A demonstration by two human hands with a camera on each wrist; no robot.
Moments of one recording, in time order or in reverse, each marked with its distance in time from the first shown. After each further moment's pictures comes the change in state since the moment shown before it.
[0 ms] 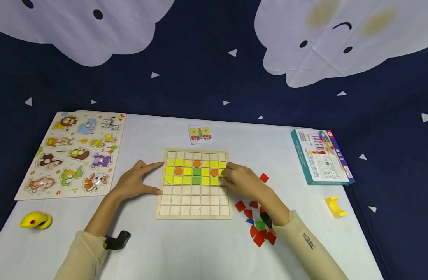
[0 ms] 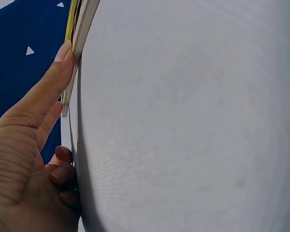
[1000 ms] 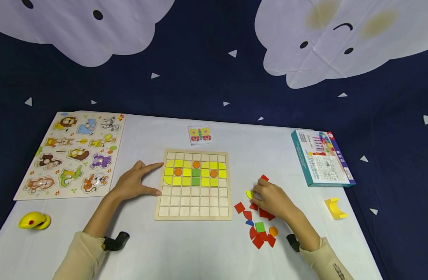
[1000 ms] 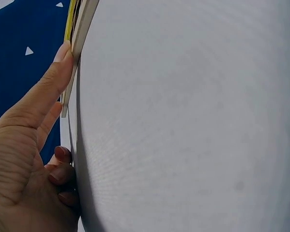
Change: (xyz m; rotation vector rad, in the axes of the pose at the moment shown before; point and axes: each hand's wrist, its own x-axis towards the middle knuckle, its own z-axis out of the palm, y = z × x) left_hand -0.001 -0.001 0.001 -0.007 0.001 -0.009; right_hand -0.084 0.044 0.013 -0.081 0.000 0.192
